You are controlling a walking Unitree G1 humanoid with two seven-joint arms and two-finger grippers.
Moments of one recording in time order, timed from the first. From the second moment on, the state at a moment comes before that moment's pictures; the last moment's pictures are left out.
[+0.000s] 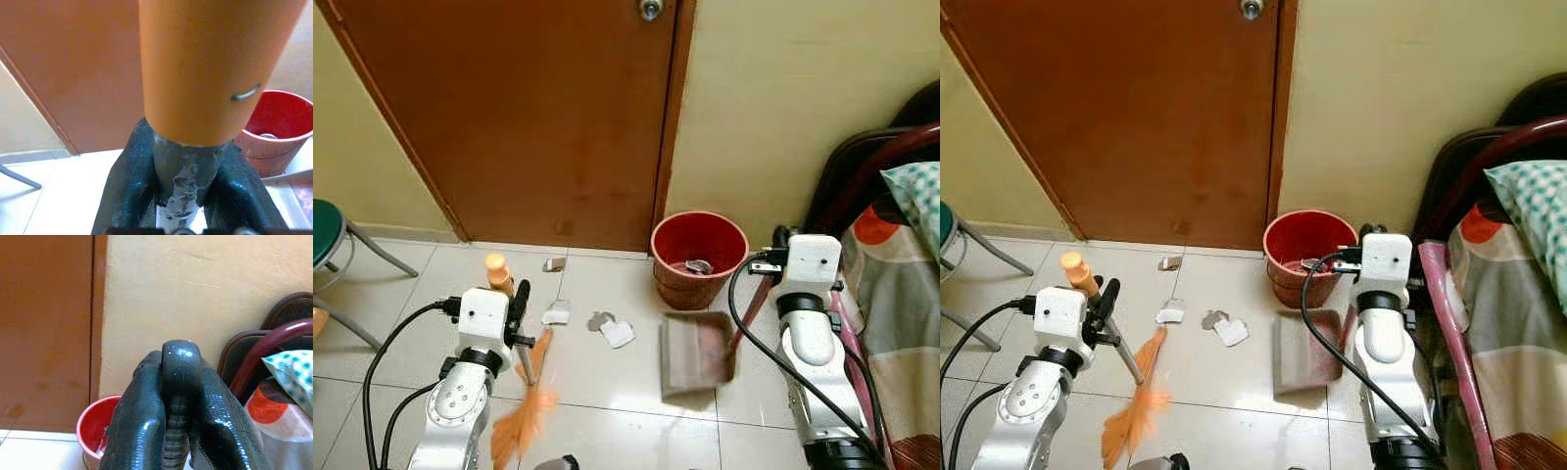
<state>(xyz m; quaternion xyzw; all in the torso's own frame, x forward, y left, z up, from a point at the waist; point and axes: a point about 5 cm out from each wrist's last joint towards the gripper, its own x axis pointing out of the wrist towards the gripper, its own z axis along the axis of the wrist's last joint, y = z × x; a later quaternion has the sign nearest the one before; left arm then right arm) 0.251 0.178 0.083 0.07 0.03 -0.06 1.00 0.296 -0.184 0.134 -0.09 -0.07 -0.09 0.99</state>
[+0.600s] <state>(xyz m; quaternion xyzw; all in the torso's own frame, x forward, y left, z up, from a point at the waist) 0.251 0.179 0.084 0.07 0.03 -0.06 1.00 0.273 -0.187 0.091 -0.06 0.12 -0.07 0.99</state>
